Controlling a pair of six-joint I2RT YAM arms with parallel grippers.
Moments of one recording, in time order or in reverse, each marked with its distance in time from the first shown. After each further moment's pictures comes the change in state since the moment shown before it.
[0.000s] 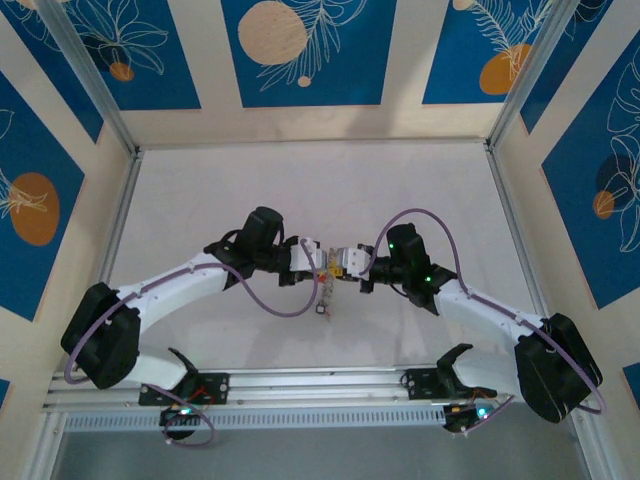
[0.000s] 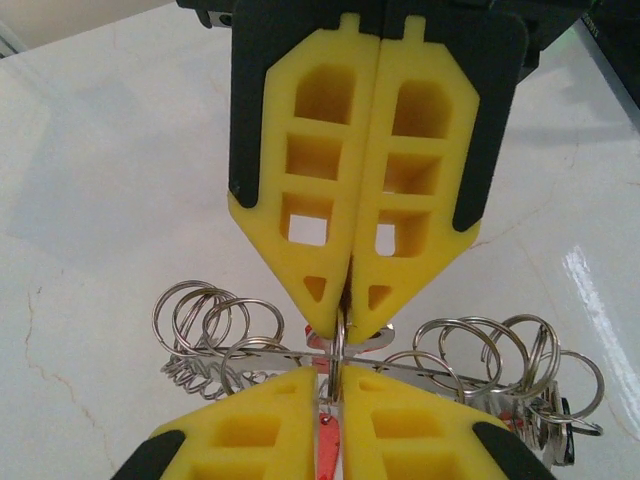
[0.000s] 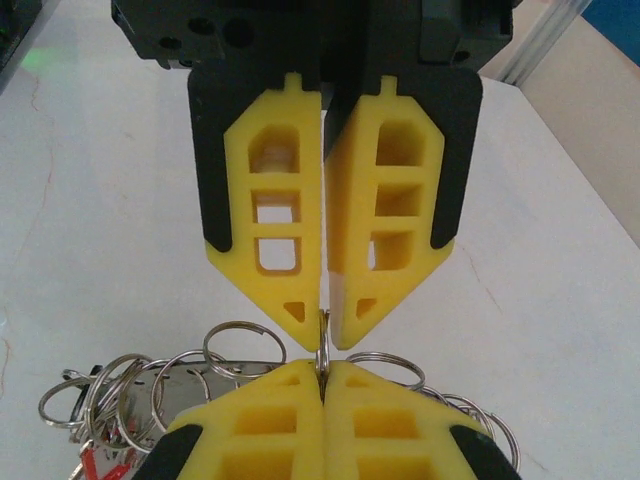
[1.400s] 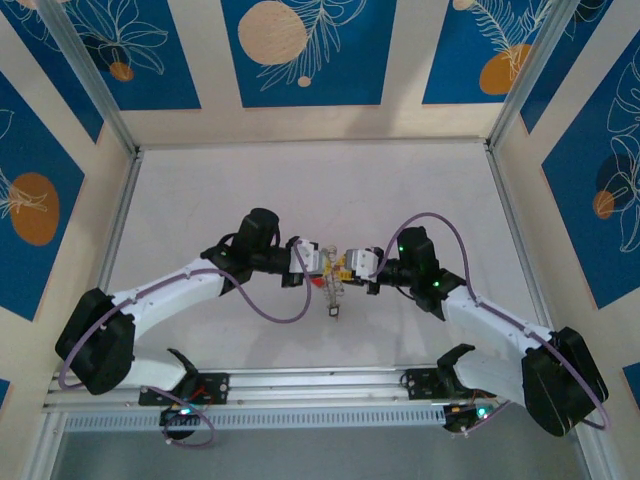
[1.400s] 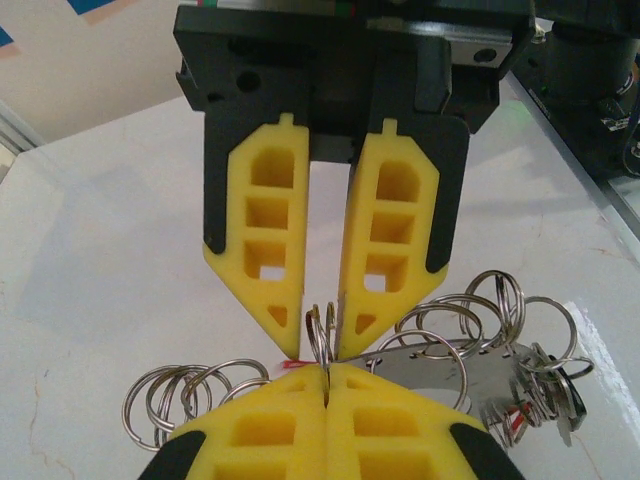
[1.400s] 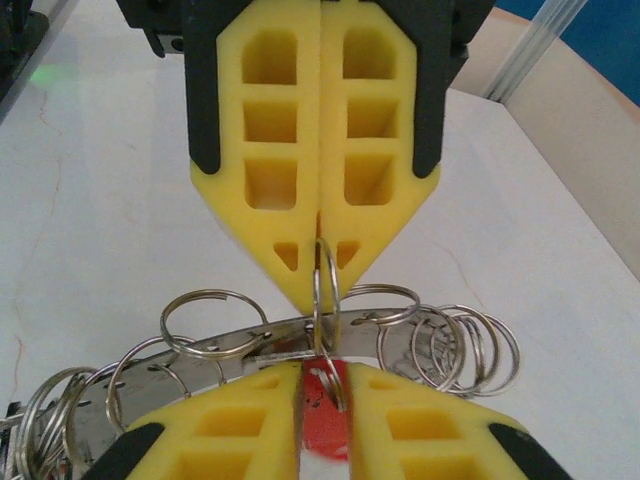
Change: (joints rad) left arm -0.003 -0.041 -0.043 0.134 0.117 -0.035; right arm -0.040 -0.070 -0.045 0.010 -0.048 0.003
